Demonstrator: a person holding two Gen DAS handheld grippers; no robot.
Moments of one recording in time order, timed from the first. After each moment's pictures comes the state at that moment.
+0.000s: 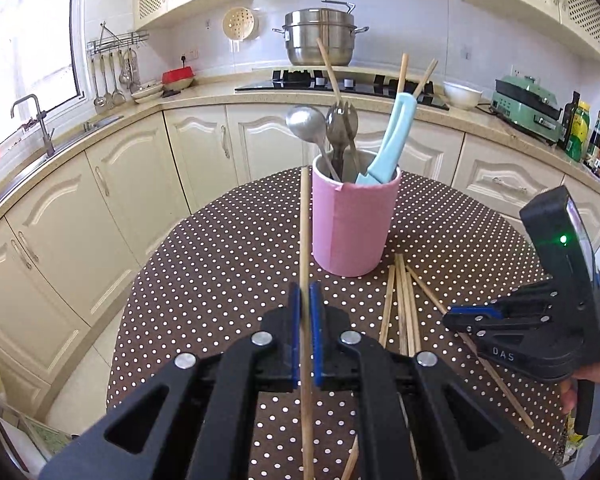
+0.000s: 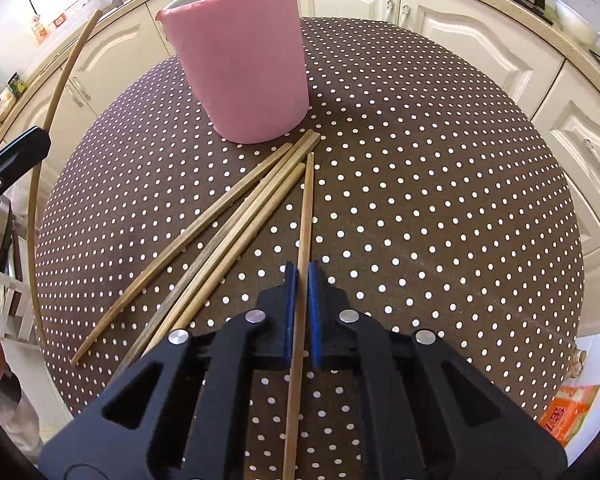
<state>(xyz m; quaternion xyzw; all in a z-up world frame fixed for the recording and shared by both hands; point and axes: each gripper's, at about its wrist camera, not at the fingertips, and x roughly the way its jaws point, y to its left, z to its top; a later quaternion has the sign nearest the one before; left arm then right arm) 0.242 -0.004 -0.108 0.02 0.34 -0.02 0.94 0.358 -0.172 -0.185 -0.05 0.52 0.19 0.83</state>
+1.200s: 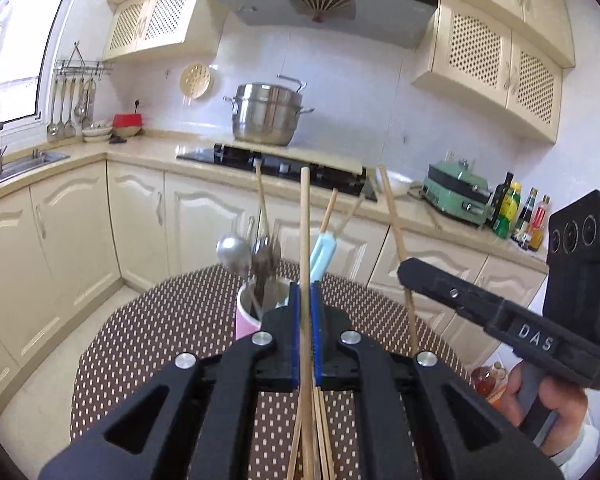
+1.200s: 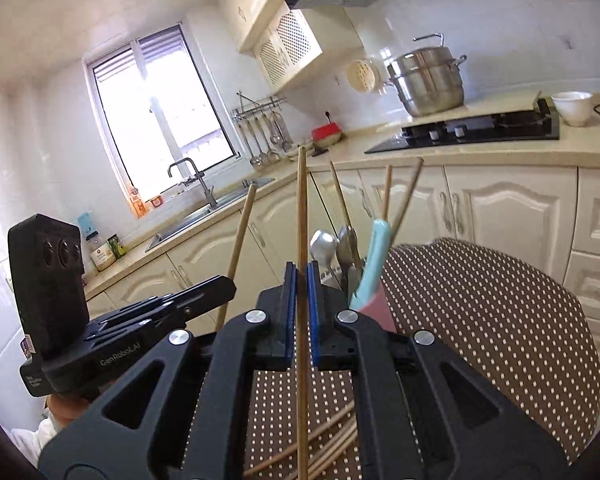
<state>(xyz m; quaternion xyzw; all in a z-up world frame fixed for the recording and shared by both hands) 0.258 -0.003 -0.029 -0.06 0.22 -0.15 0.96 0.312 -0.209 -0.033 0.15 0.18 0.32 0.92</state>
